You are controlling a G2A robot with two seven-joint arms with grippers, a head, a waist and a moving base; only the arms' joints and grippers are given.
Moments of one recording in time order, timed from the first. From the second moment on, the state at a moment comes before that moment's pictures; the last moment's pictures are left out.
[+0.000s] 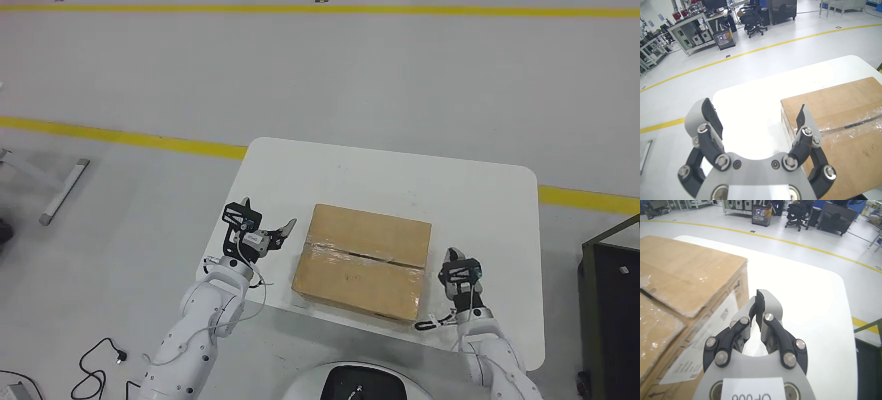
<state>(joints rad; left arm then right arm) 1.30 -1.28 -1.28 -1.57 1.41 -0.10 0.02 -1.59 -1.27 1.48 -1.54 -1.46 0.06 -0.19</state>
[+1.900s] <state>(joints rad) 1.14 -1.37 -0.76 -1.63 1.63 -0.11 -0.31 -1.74 -1.27 1.66 -1.72 -1.53 0.16 -0.17</state>
